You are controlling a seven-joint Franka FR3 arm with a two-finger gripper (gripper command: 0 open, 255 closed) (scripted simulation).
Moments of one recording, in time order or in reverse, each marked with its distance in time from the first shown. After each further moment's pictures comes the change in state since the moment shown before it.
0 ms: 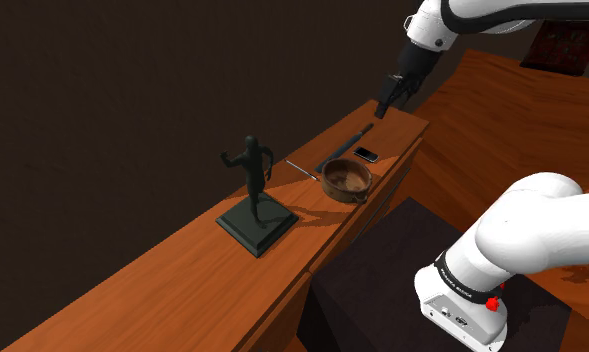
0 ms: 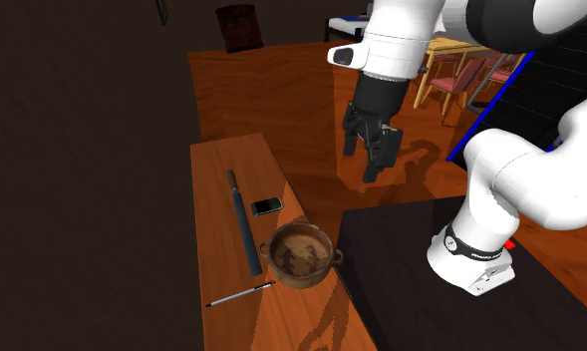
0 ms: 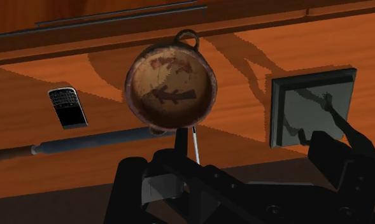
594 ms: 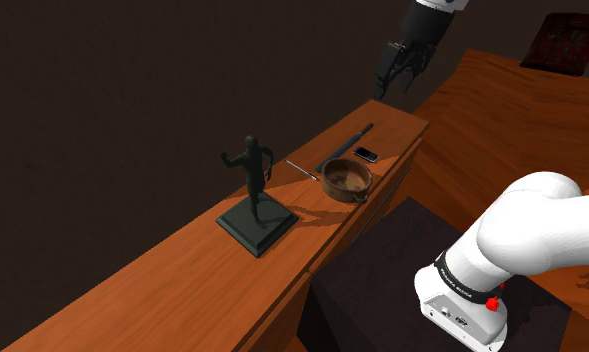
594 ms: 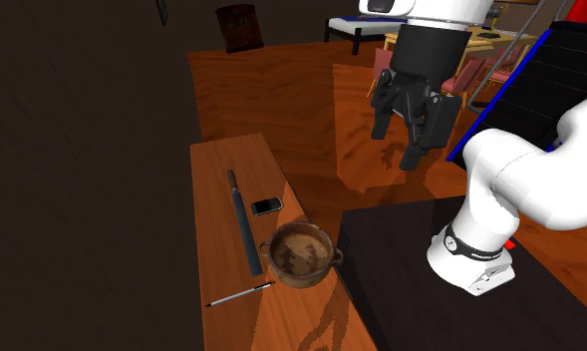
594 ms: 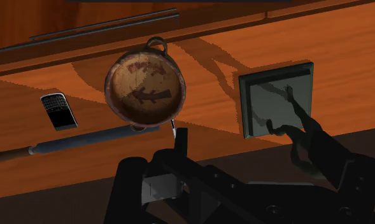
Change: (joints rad) arm 0.029 -0.029 0.114 0.166 0.070 -0.201 0.170
